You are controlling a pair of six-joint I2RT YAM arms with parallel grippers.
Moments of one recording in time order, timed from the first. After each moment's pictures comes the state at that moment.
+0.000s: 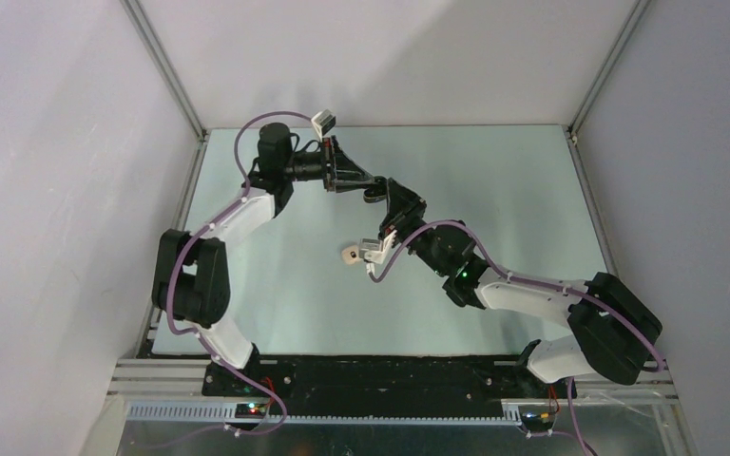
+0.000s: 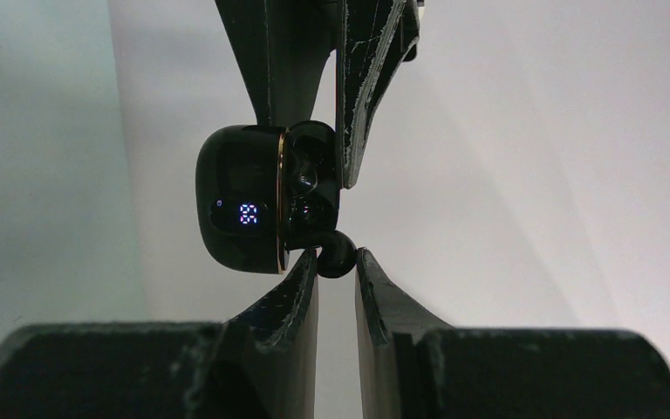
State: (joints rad) left arm -0.27 1.68 1.20 0.36 1.18 -1.13; right arm 0.87 1.38 0.70 0.83 0.10 -1.59
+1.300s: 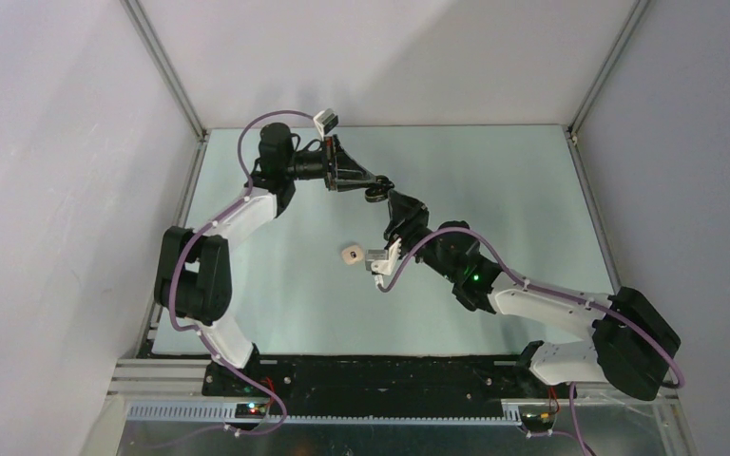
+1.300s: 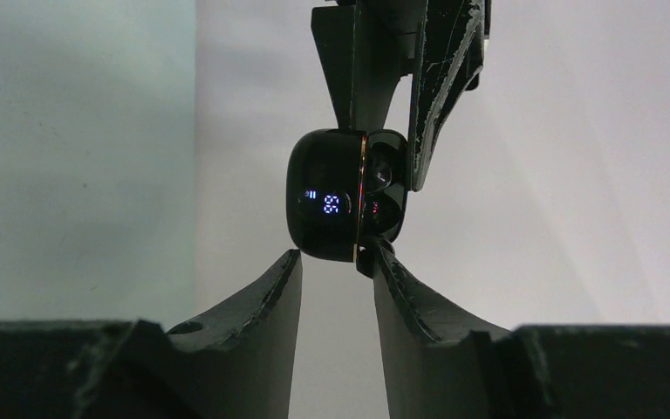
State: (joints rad) left arm -0.28 1.70 1.20 0.45 1.21 -1.19; right arm 0.88 1.27 0.68 0.59 0.04 -1.56
